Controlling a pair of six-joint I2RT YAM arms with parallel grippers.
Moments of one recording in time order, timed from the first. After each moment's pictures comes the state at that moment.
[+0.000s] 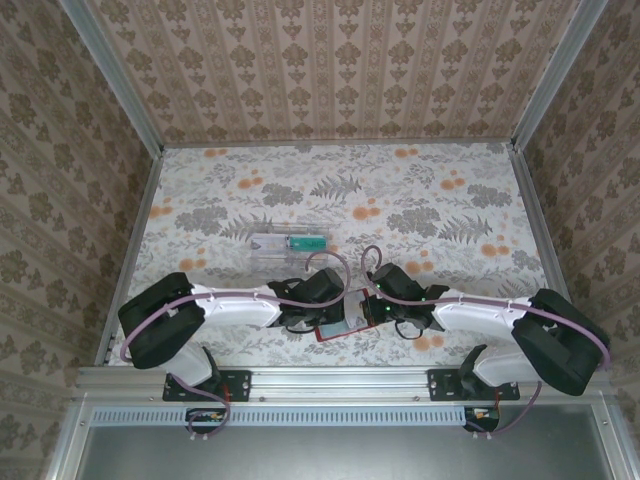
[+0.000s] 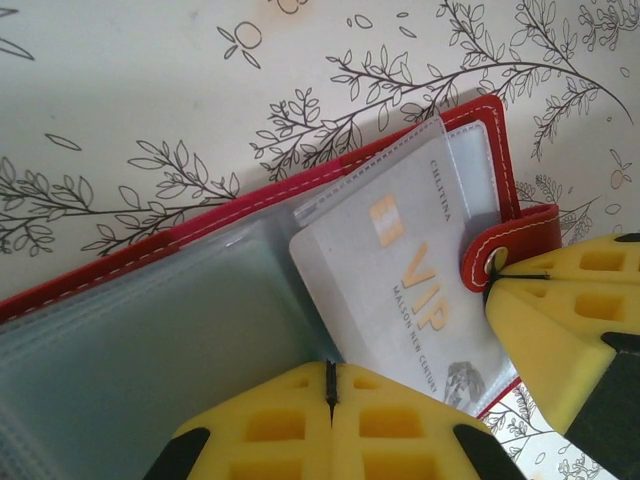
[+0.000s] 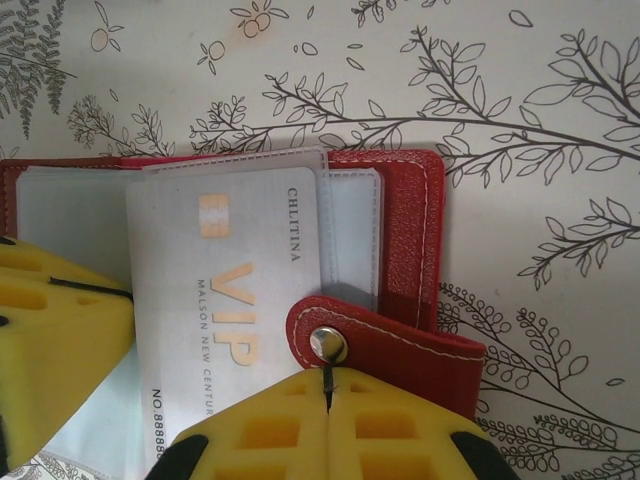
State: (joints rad) left arm -1.13 1.55 0.71 -0.13 0.03 -1.06; right arm 0.79 1.32 0.47 -0.11 -0.09 0.61
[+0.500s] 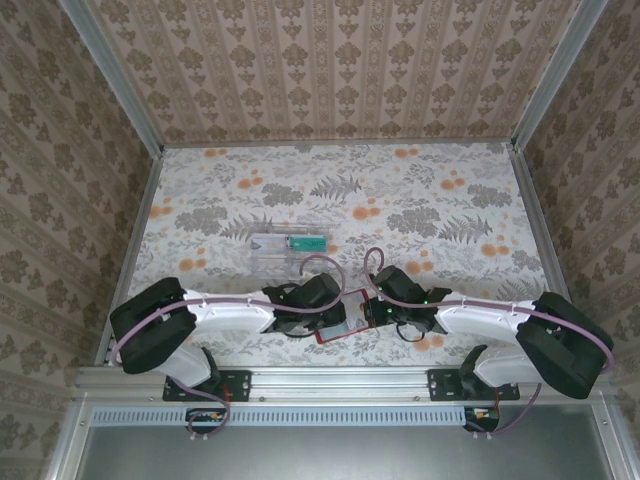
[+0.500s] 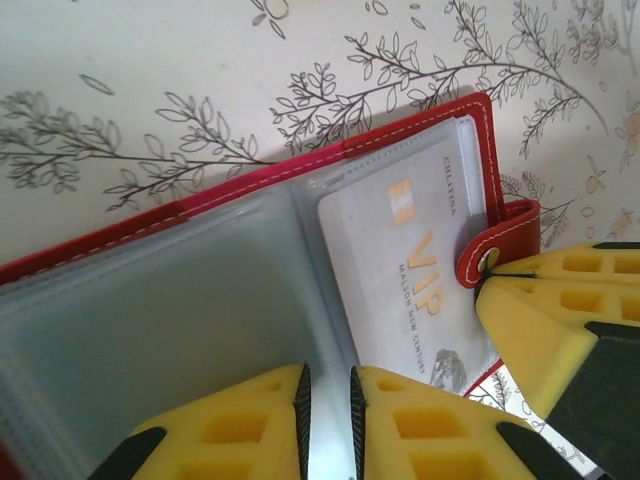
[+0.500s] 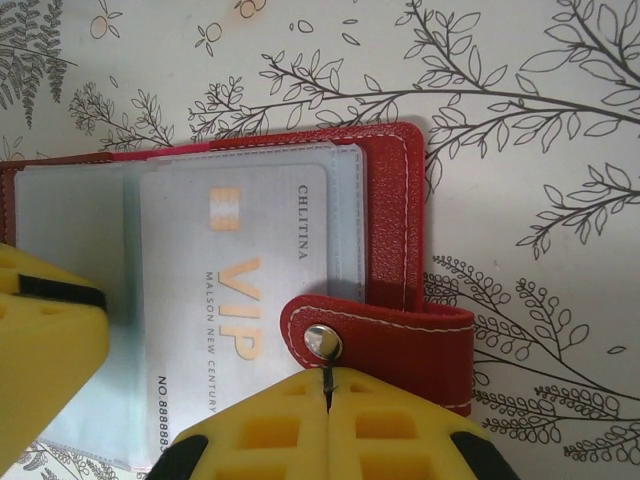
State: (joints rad) left arm -1.15 1.48 0.64 -0.08 0.00 -1.17; right arm 0.80 1.30 0.44 -0.11 -0.09 0.63
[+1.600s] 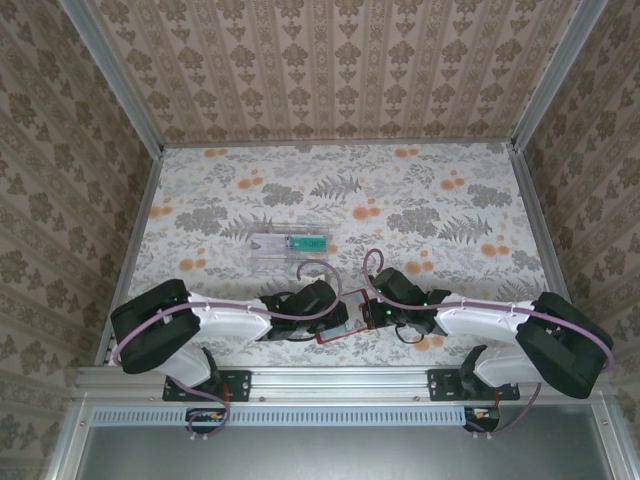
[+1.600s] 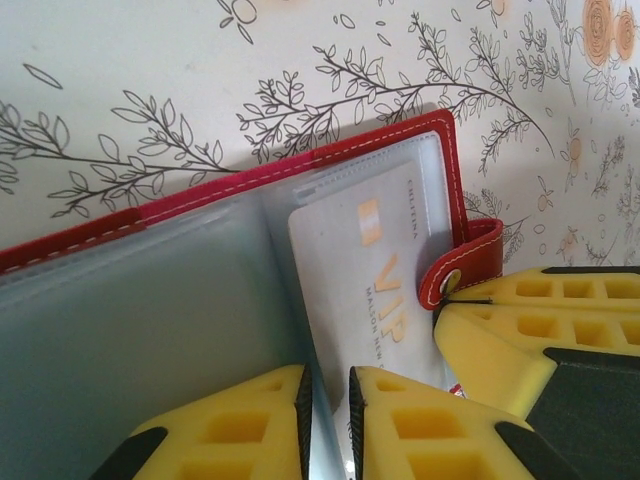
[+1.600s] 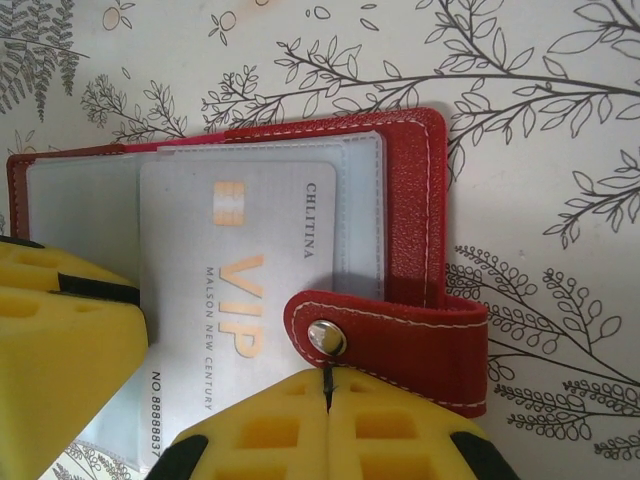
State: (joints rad) left arm -1.17 1.50 0.55 0.13 -0.02 -1.22; right arm 0.82 1.30 0.43 -0.09 -0.09 0.66
